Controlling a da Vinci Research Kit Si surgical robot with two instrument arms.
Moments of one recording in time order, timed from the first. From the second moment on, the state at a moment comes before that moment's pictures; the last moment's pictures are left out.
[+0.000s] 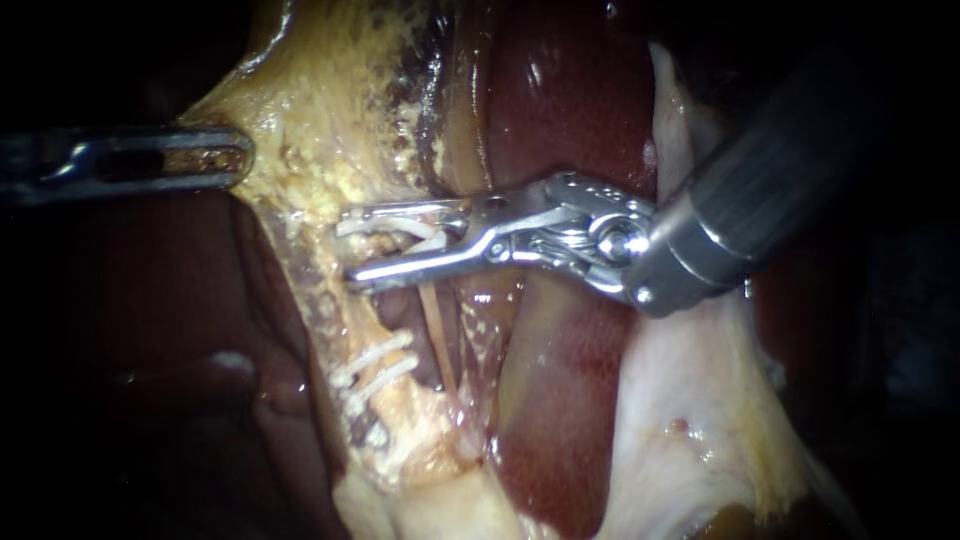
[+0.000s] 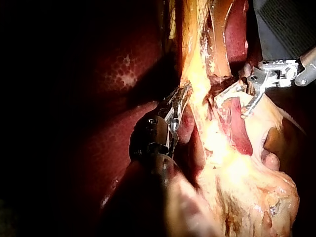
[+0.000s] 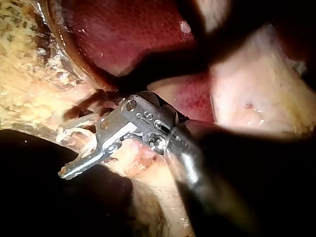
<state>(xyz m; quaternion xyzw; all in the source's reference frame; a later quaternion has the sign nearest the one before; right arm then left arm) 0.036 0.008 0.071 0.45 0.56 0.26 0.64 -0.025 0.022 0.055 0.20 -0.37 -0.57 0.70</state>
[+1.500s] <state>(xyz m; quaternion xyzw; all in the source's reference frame) 0.039 0.004 0.076 0.52 0.54 0.22 0.62 -0.025 0.022 0.053 0.20 -0.37 -0.58 0.70</state>
